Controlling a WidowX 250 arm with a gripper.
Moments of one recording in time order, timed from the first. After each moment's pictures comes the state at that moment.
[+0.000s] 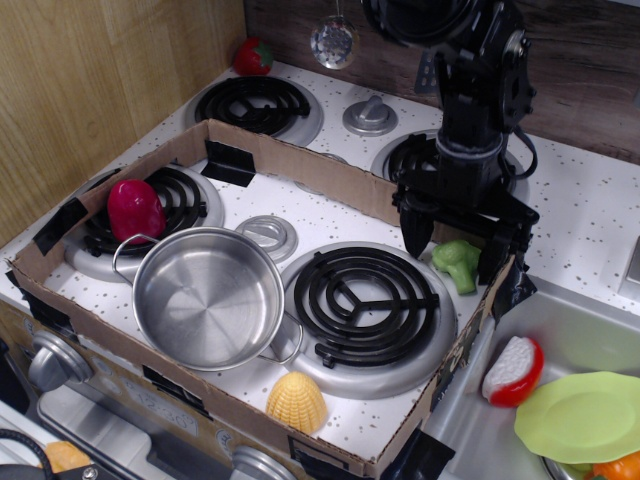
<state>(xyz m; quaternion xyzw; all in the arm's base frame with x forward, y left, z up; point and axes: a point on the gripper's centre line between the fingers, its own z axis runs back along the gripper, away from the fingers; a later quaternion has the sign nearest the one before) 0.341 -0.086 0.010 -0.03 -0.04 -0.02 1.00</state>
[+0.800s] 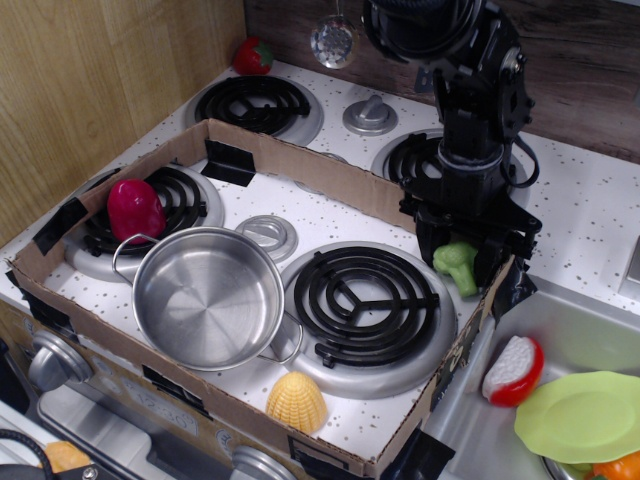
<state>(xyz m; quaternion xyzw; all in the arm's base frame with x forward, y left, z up) 0.335 -0.084 0.012 -0.04 -0.05 -0.04 1.00</state>
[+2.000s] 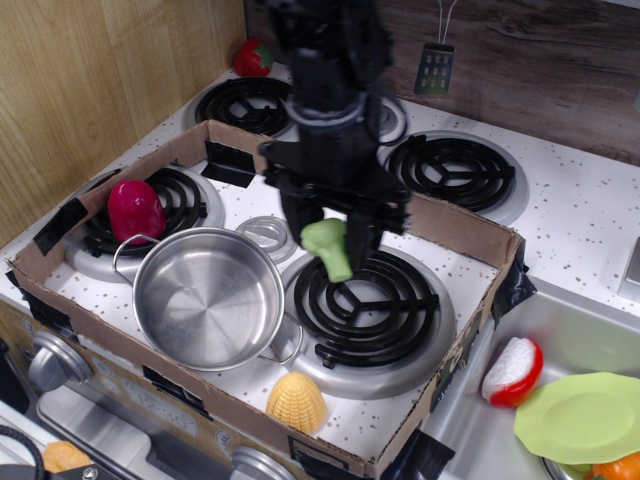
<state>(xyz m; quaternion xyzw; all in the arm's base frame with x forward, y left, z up) 0.262 -0.018 0.064 -0.02 -0.05 -0.01 1.00</state>
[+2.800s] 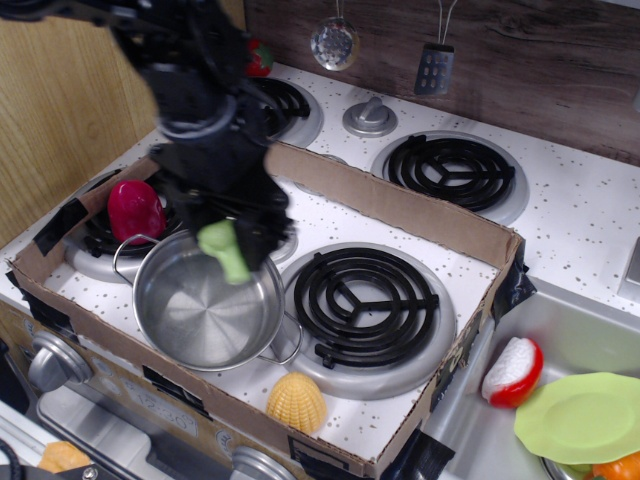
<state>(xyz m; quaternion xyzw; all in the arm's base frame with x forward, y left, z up) 0.226 0.044 0.069 -0.01 -0.09 -0.01 1.00</state>
